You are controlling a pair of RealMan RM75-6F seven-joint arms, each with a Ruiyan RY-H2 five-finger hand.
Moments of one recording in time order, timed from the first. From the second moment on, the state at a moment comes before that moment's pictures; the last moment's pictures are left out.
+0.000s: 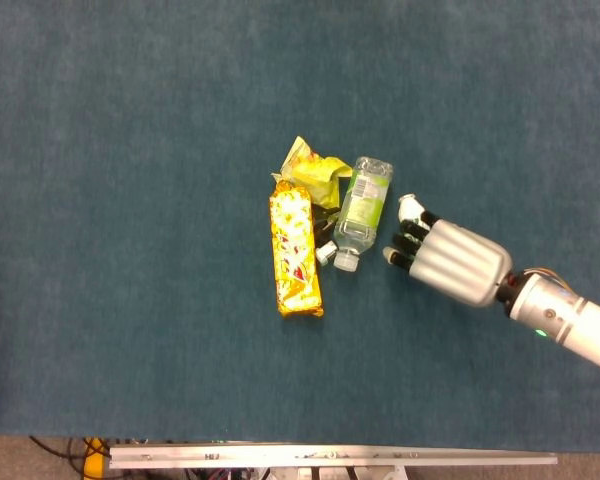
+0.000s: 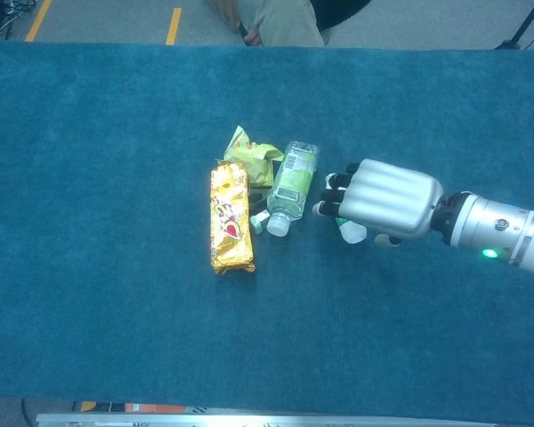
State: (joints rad) left arm 0.08 -1.07 0.03 -1.67 1.61 1.67 -0.18; right arm 0.69 -1.45 -0.10 -1.44 -1.79 0.92 -0.53
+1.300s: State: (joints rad) left arm 0.08 -1.07 0.03 -1.67 1.61 1.65 -0.18; right arm 0.66 -1.56 -0.10 -1.21 -1.80 1.05 -0.43
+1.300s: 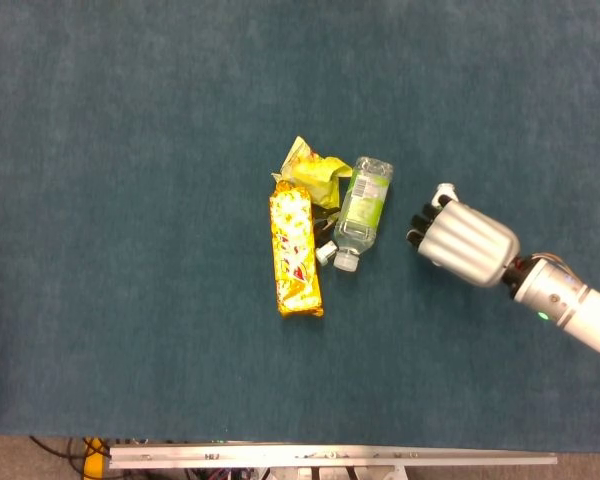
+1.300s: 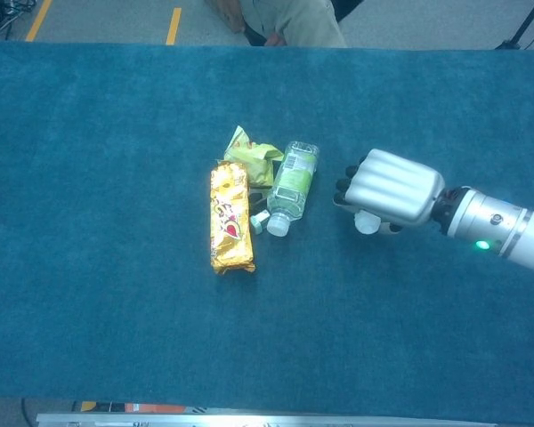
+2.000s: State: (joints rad) left arm 0.07 -1.08 0.02 -1.67 1.61 1.65 -0.17; right arm 0.66 -1.54 0.00 -1.15 -1.65 1.00 -0.49
